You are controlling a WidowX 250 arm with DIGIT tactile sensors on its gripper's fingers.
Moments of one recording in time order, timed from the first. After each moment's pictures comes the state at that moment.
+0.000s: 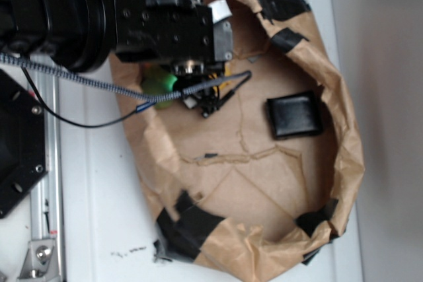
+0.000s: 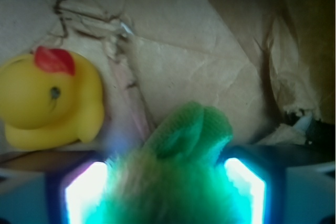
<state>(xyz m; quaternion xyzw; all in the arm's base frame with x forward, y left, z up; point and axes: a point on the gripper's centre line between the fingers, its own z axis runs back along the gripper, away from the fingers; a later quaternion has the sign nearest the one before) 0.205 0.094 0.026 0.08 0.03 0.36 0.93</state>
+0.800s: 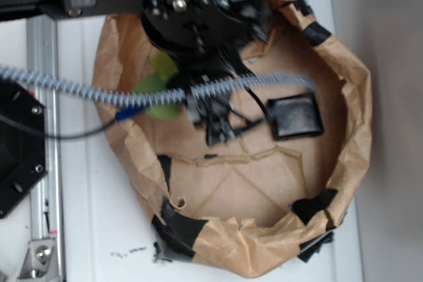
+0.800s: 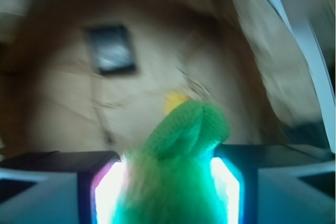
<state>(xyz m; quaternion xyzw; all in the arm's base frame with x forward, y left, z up) 0.245 0.036 0.167 -0.01 -0.06 0.13 0.99</state>
